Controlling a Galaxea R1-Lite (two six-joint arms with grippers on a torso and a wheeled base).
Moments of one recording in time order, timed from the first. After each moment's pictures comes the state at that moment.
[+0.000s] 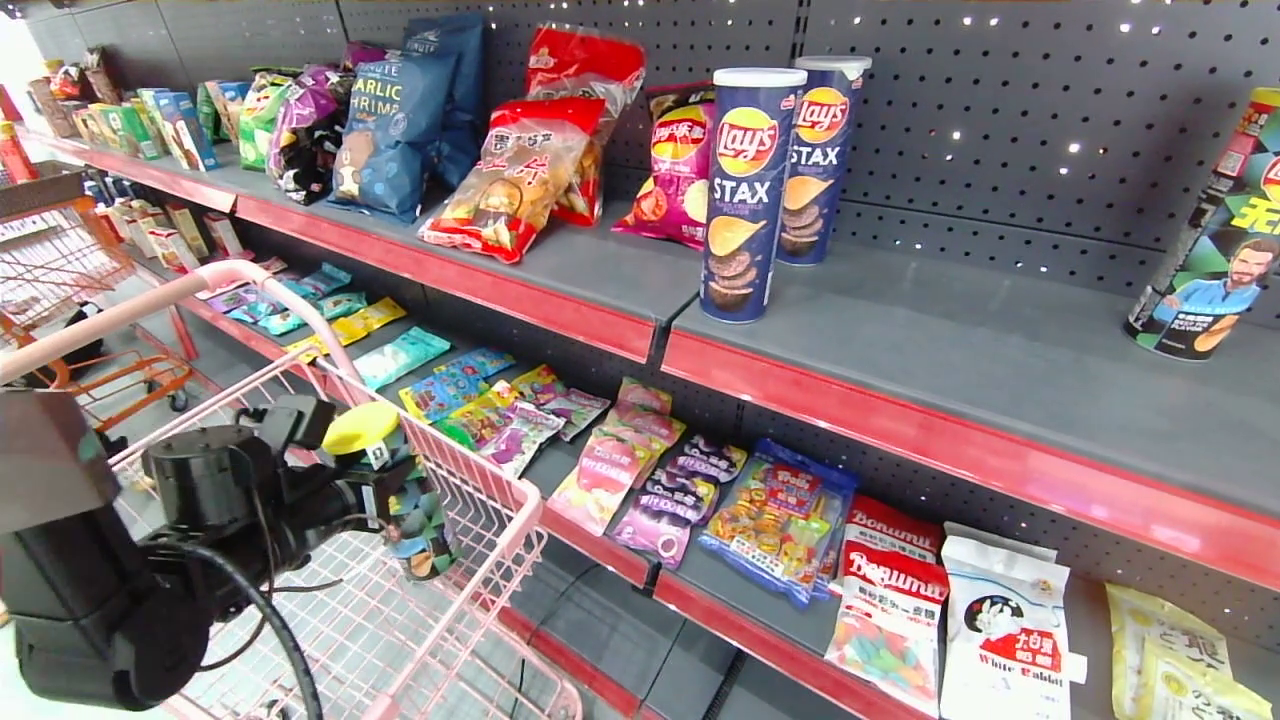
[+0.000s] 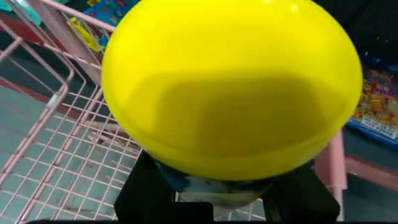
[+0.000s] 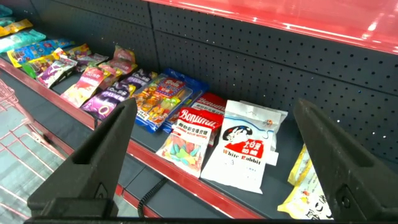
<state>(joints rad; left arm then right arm) -0.02 2.04 -0.35 -1.37 -0.21 -0.04 0.00 0.00 0.00 0.00 -0.01 -0.01</state>
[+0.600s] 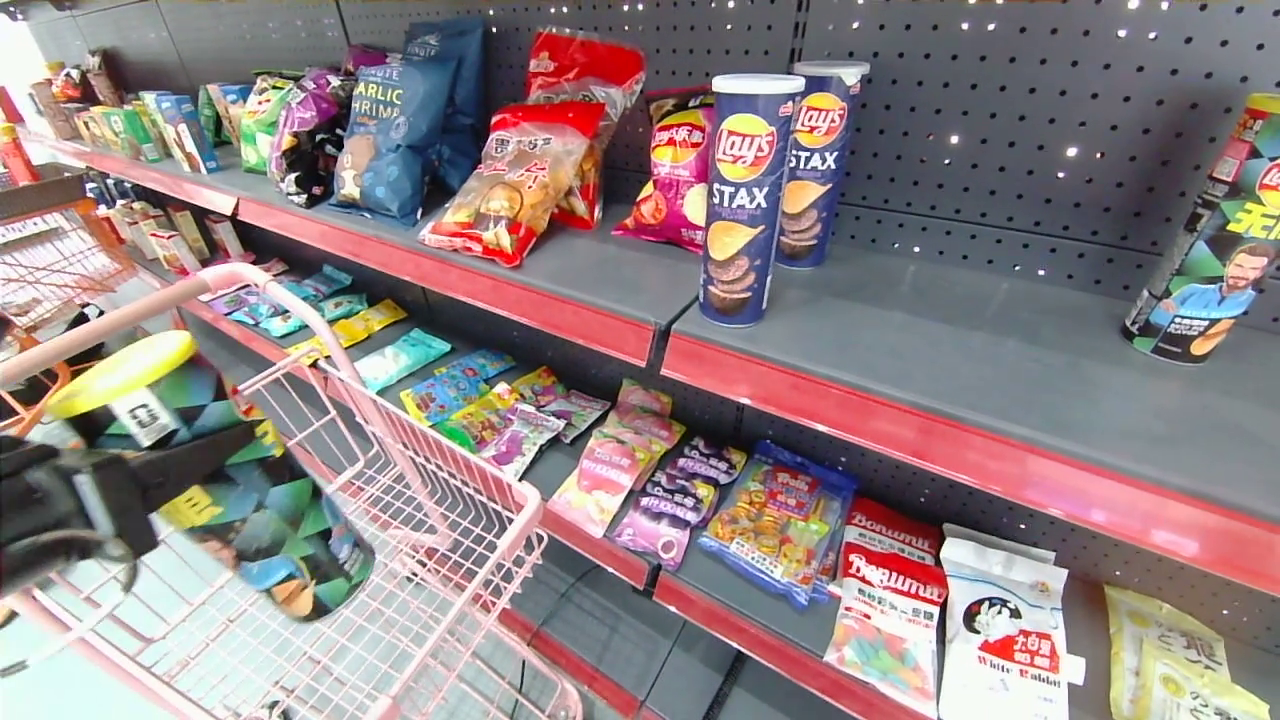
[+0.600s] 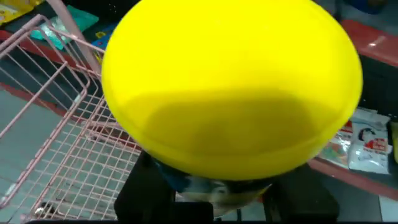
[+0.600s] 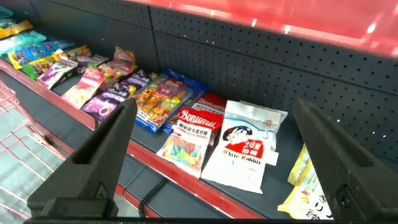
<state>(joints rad) 0.01 1.04 -0.50 -0.30 -0.28 -0.11 0.00 0.00 0.00 0.00 -0.01 0.00</state>
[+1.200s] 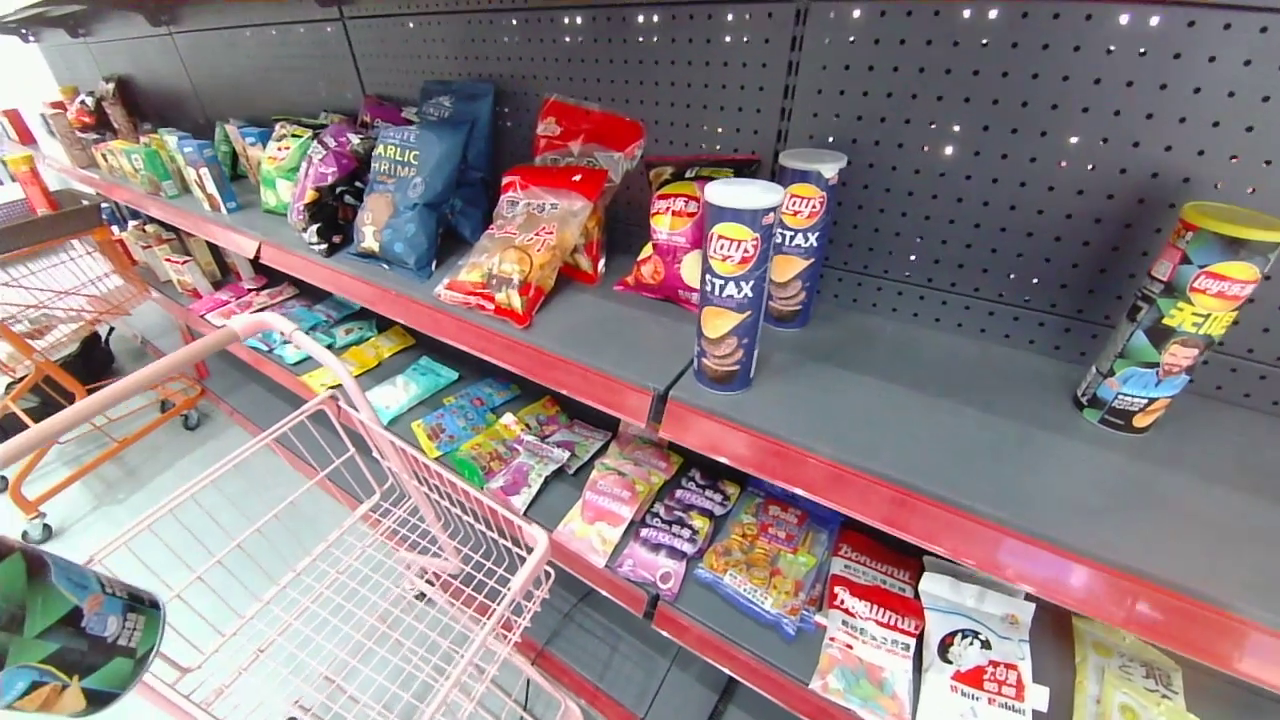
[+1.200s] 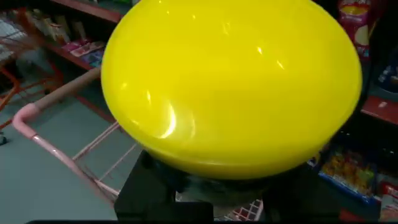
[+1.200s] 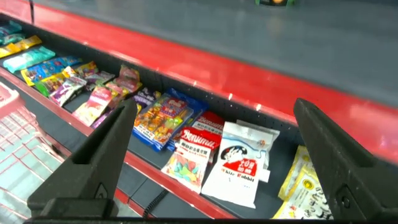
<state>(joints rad) 0.03 0.51 -0.54 0.05 0.04 -0.04 0.00 0.00 0.00 0.00 -0.01 0.00</state>
